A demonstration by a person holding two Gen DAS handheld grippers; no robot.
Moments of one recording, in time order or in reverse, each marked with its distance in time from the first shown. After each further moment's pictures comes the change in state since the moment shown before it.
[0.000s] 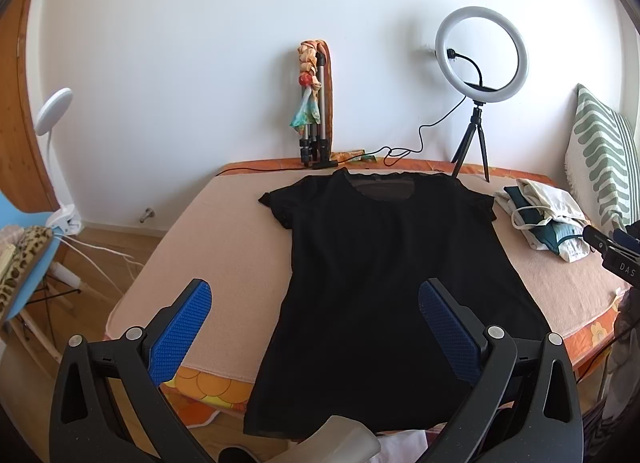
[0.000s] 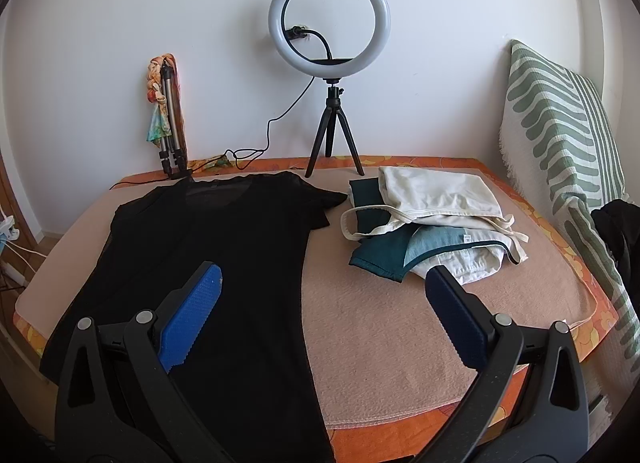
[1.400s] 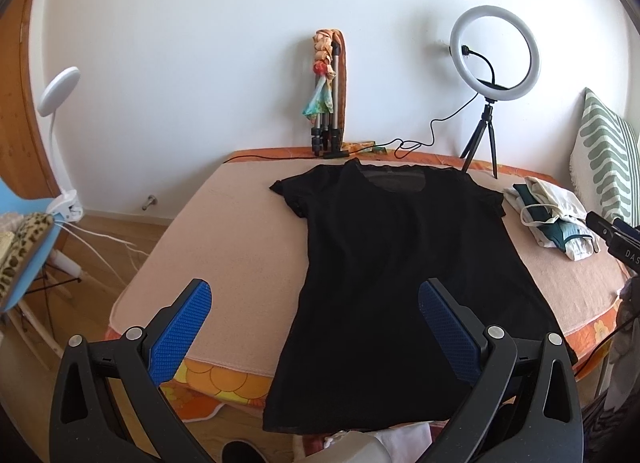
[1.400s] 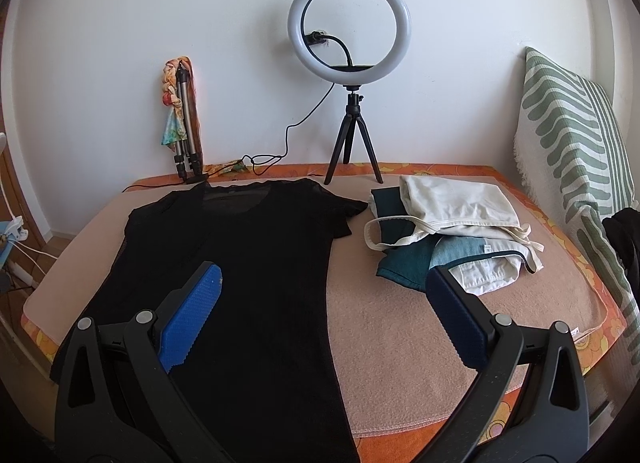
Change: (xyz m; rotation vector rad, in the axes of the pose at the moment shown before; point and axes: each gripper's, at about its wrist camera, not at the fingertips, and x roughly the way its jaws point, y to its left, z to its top) left arm 0.007 0.031 -0.009 -0.027 0.026 0.005; right arm 0.002 0.032 0.003 -0.023 -0.024 0.039
